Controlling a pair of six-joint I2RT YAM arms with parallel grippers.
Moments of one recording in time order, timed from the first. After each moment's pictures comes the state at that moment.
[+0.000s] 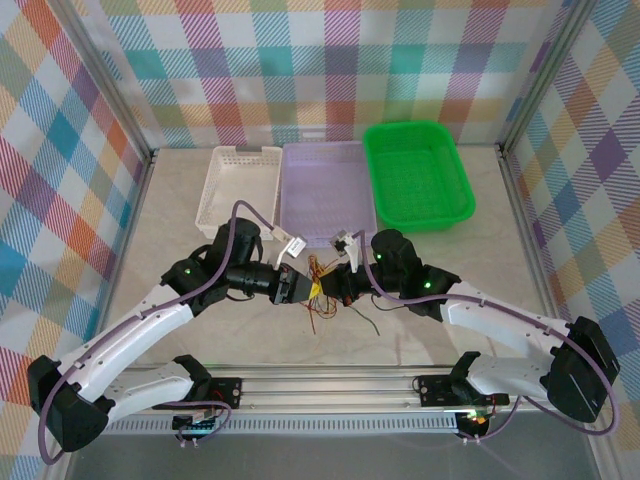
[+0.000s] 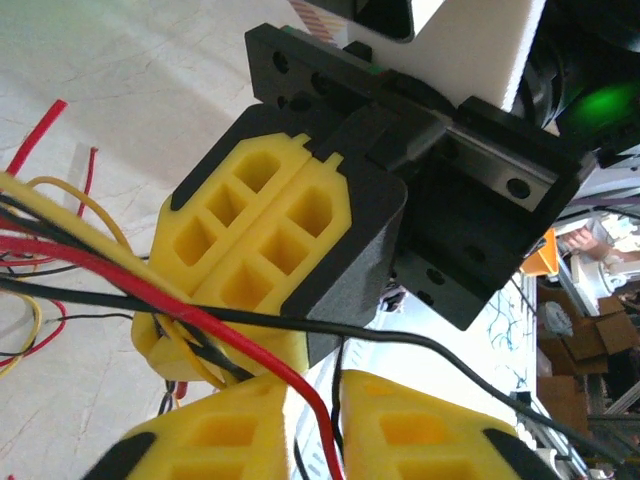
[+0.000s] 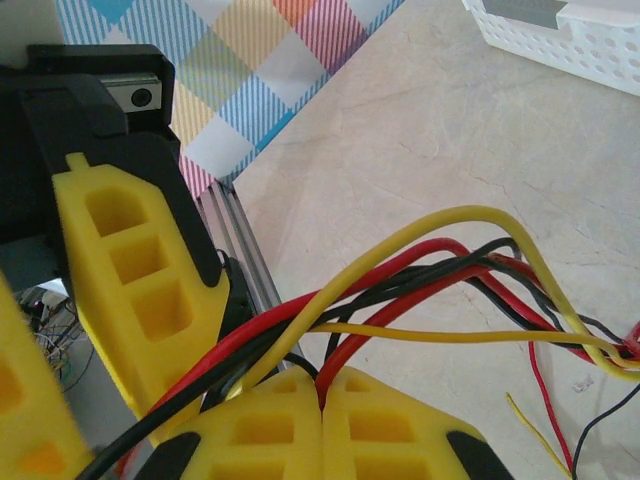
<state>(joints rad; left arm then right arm) -0.70 1.03 0.93 -0.55 0.70 -0.41 0.86 1.15 0.76 -0.04 -0.52 0.46</state>
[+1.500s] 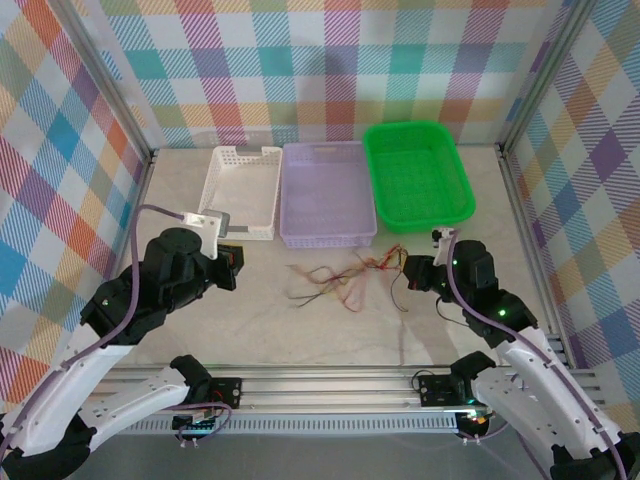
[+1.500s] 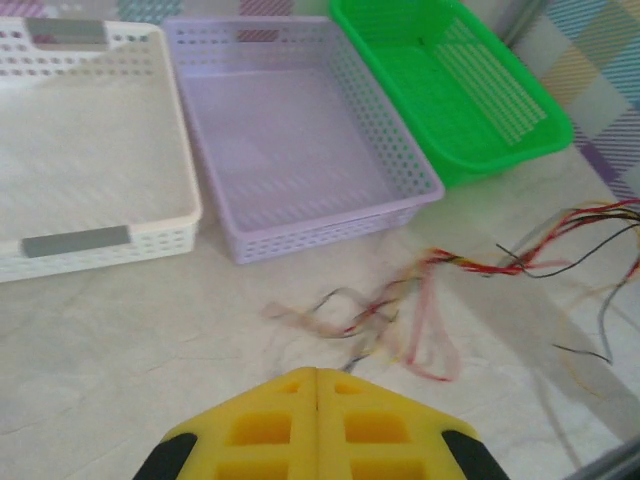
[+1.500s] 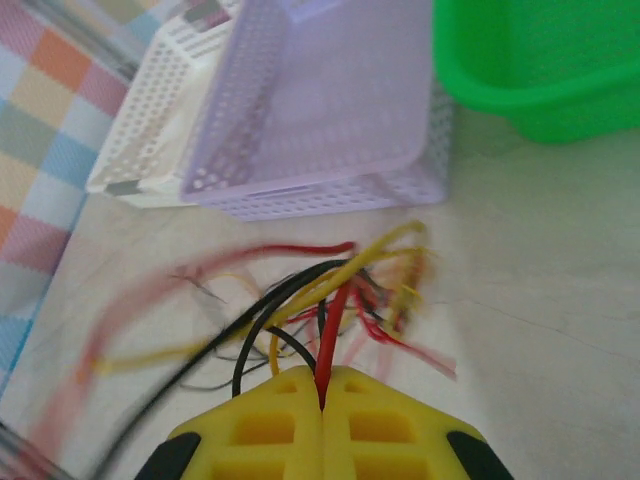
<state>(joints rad) -0.71 0.78 1.19 -0.96 -0.21 -0.39 0.44 0.66 0.67 -0.55 -0.15 0.58</state>
